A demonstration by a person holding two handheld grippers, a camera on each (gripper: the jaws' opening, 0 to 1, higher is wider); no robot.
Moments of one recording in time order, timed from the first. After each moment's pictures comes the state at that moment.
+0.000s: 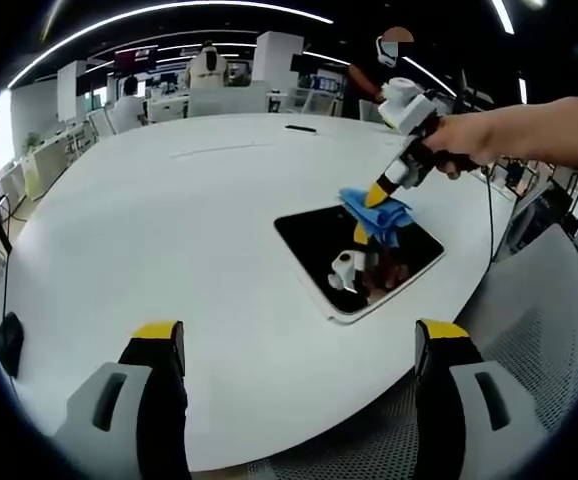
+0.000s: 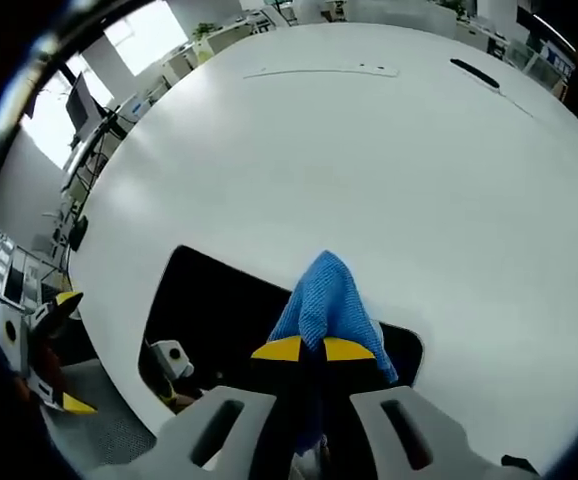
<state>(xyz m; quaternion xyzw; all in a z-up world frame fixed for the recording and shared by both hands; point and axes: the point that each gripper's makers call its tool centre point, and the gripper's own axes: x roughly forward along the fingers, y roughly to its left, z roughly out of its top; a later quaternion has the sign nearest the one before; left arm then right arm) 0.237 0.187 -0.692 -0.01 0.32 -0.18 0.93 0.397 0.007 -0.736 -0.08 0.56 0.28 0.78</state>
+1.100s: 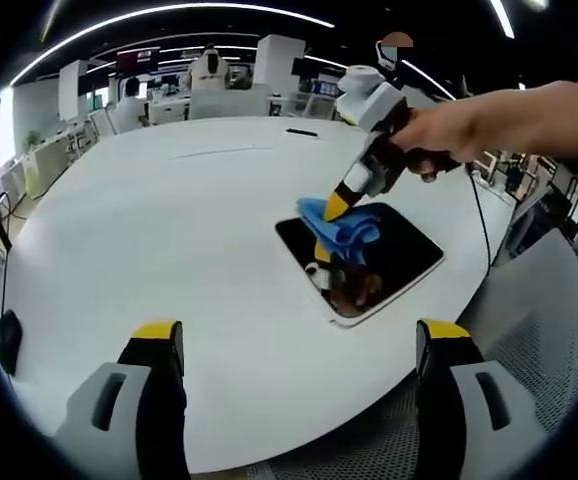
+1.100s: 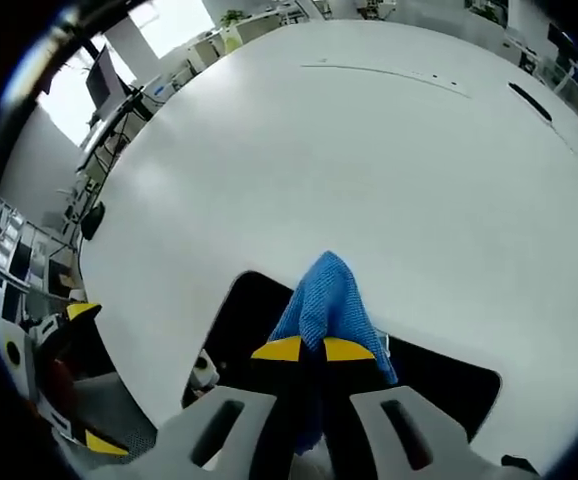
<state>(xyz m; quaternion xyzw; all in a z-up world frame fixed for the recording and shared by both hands) 0.239 0.187 -0.690 -0.02 0.31 -0.18 0.93 0.385 0.086 -0.736 -0.10 0.56 0.32 0.76</state>
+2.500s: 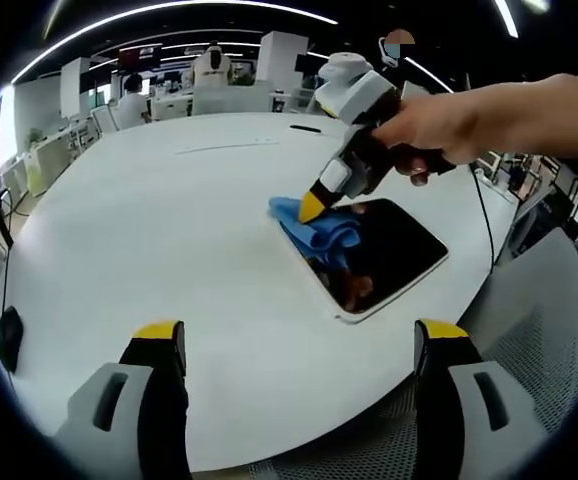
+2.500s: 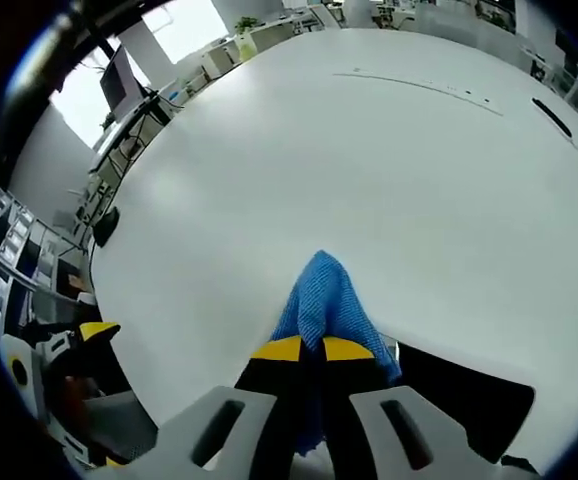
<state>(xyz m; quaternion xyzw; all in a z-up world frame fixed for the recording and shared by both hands) 0.238 0.192 -0.695 -0.02 0.32 -0.17 0.93 0.386 0.131 -0.746 -0.08 0.54 0.35 0.76</state>
